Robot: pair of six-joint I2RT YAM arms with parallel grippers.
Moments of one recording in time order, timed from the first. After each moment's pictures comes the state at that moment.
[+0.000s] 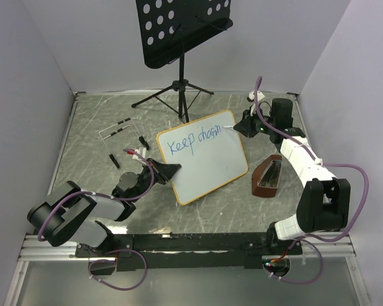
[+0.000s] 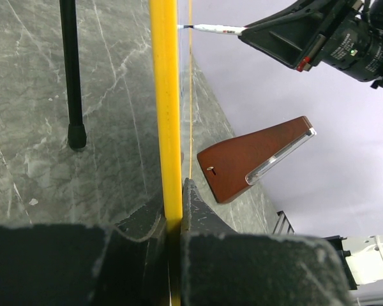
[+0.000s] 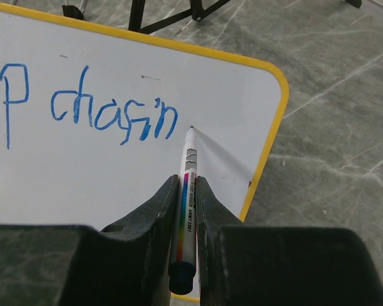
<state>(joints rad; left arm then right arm) -0.68 1.40 0.19 1.28 0.07 -0.87 0.05 1.44 1.10 -0.19 -0.69 -0.22</state>
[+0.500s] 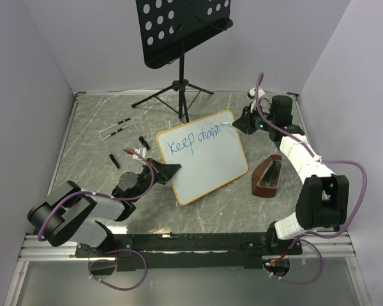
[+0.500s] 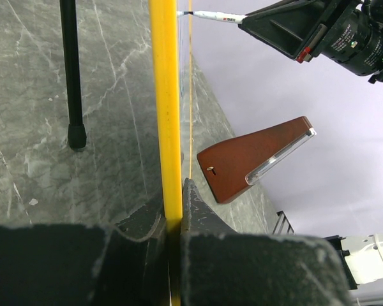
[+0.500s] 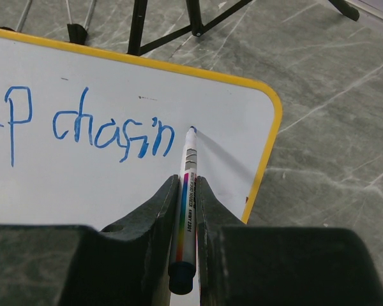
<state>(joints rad) -0.68 1.40 0.19 1.28 0.07 -0.87 0.05 1.48 1.13 -0.14 -0.70 -0.17</state>
